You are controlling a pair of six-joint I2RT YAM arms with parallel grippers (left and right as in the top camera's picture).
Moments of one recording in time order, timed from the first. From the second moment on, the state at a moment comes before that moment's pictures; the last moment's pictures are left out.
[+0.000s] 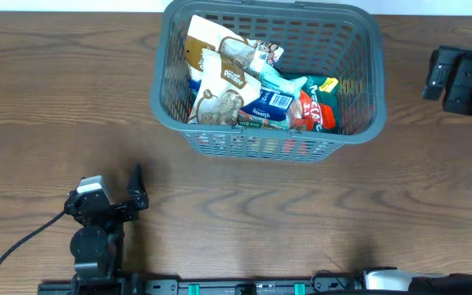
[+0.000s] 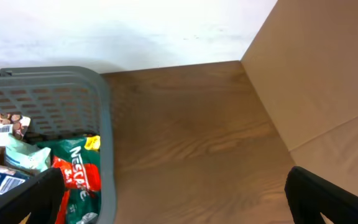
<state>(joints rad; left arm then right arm) 0.03 0.01 0.09 -0.30 -0.11 -0.16 0.09 1.49 2.43 -1.56 0.40 0.10</state>
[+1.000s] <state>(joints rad) 0.03 0.01 0.09 -0.30 -0.11 -0.15 0.09 1.49 2.43 -1.56 0.40 0.10</state>
